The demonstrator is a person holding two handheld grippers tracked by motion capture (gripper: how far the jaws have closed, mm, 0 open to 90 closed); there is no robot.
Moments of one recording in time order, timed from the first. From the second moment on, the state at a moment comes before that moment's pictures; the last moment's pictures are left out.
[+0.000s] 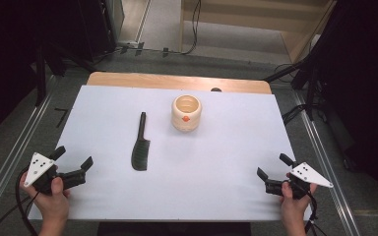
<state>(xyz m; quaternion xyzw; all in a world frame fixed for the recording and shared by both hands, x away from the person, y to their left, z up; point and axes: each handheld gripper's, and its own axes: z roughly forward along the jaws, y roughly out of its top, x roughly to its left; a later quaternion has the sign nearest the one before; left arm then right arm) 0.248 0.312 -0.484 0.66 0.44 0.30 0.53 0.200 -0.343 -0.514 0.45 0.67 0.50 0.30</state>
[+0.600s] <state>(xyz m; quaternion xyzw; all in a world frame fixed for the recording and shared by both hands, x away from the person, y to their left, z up) 0.259 0.279 -0.452 0.68 0.42 0.27 0.53 0.199 -0.338 -0.515 0.44 0.68 0.50 0.29</state>
